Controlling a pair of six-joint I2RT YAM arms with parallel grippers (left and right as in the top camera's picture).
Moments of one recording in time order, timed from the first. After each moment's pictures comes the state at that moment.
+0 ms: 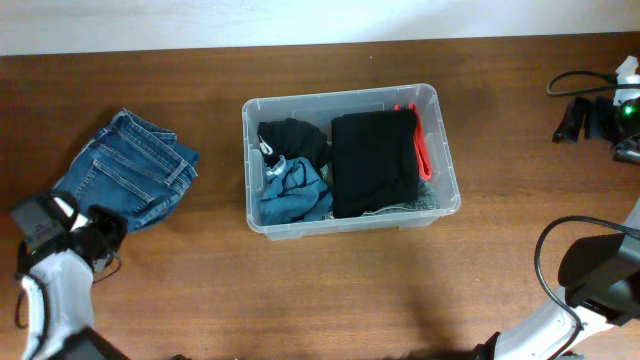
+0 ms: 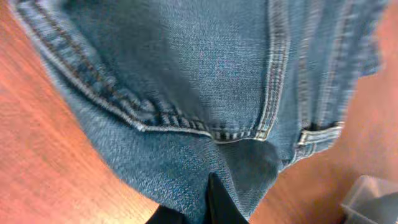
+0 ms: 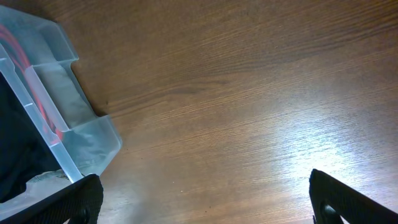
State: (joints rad) left arm 0.61 1.44 0.83 -0.48 0.27 -0.49; right arm -0.51 1.96 2.22 -1.69 -0.15 -0.16
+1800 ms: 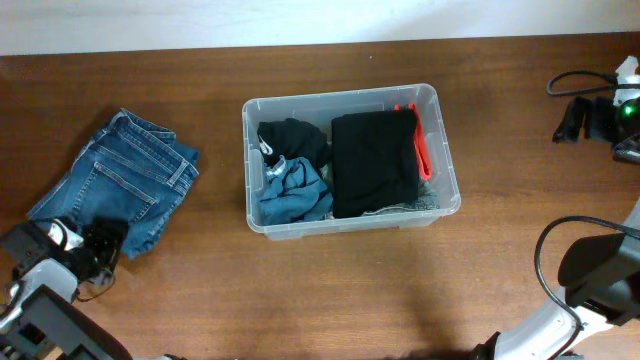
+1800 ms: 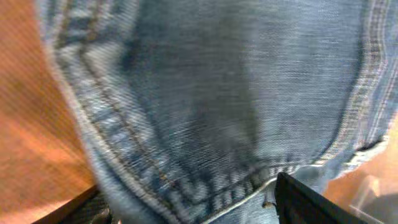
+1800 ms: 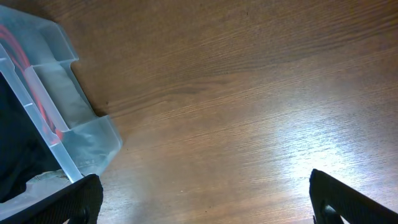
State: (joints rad) left arm 0.79 1.64 0.75 -0.30 0.49 -0.36; right arm -0.51 1.96 2.22 -1.69 -0.15 -0.16
